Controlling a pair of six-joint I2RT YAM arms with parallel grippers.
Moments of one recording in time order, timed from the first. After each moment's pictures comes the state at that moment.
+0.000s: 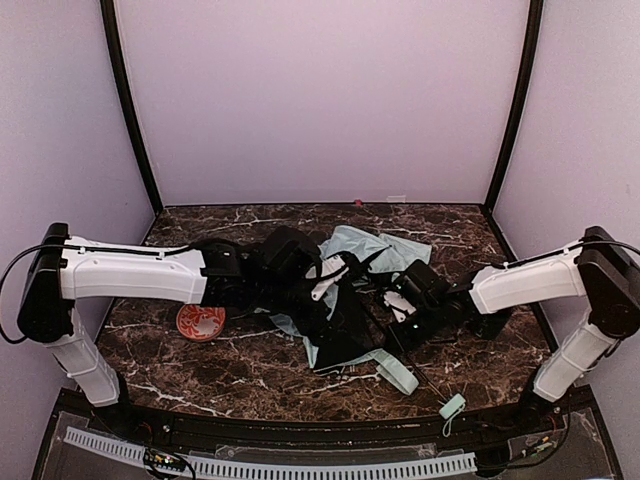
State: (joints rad) left arm -1.09 1.67 1.23 -0.34 0.02 -0.03; right arm 0.84 1.57 0.76 -0.34 -0.14 0.31
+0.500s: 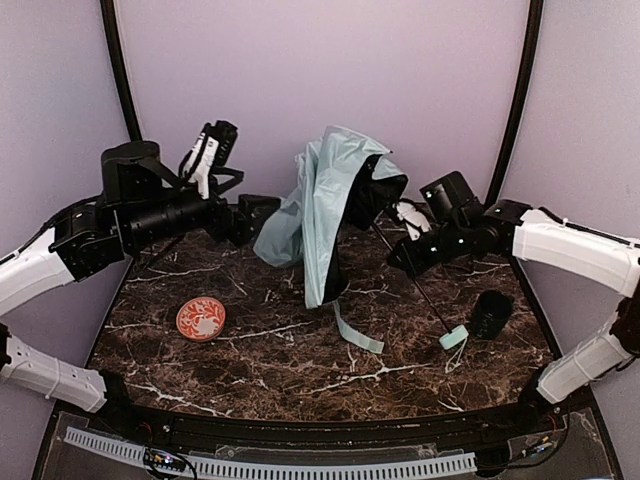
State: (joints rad) left arm -0.96 1.14 1.21 -0.26 -0.13 0.04; right arm 0.73 1.41 1.14 -0.55 -0.08 0.09
